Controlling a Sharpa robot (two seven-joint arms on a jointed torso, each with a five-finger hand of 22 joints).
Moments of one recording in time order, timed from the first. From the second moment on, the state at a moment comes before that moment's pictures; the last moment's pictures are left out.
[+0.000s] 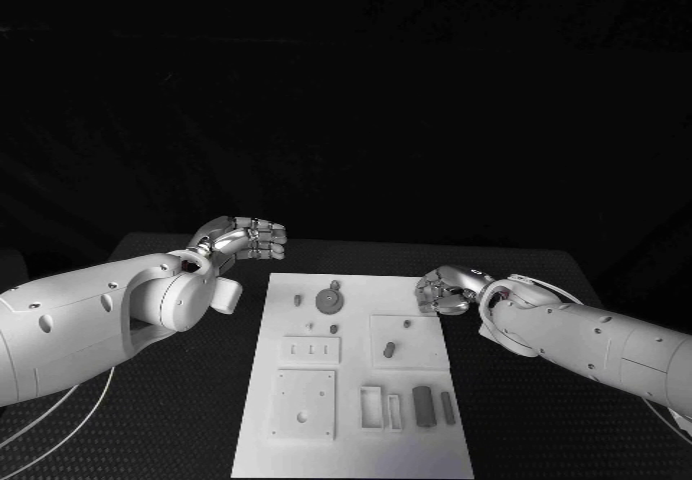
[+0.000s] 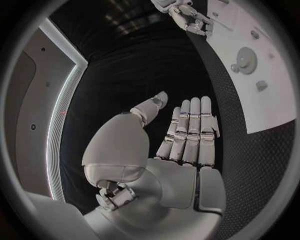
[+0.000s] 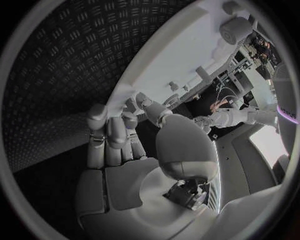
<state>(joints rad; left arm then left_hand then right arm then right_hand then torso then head) 1.38 -0.79 -0.16 1.32 -0.08 -0.28 0.24 1.15 -0.10 0.56 -0.22 0.06 0.78 0.19 0.32 0.49 1.08 0.15 0.13 0.17 0.91 0.11 0.36 0.69 0.04 0.92 0.01 0.18 0.76 1.18 -0.64 -0.14 0.93 -1.24 -0.30 0.22 1.06 -0.07 0.59 -0.27 0.05 0.86 0.10 0.26 0.55 1.08 0.03 1.13 1.17 1.28 -0.08 1.40 0.92 0.16 1.22 -0.08 1.00 1.31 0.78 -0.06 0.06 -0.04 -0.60</state>
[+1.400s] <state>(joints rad) 1.38 -0.79 -0.16 1.32 -0.08 -0.28 0.24 1.15 -0.10 0.56 -0.22 0.06 0.78 0.19 0.32 0.49 1.08 0.15 0.13 0.17 0.91 0.12 0.35 0.69 0.04 0.92 0.01 0.18 0.77 1.17 -0.64 -0.14 0.95 -1.21 -0.34 0.21 1.06 -0.02 0.59 -0.29 0.05 0.88 0.09 0.34 0.60 1.10 -0.01 1.13 1.15 1.28 -0.12 1.40 0.93 0.18 1.22 -0.08 1.01 1.31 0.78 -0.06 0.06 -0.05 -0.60</state>
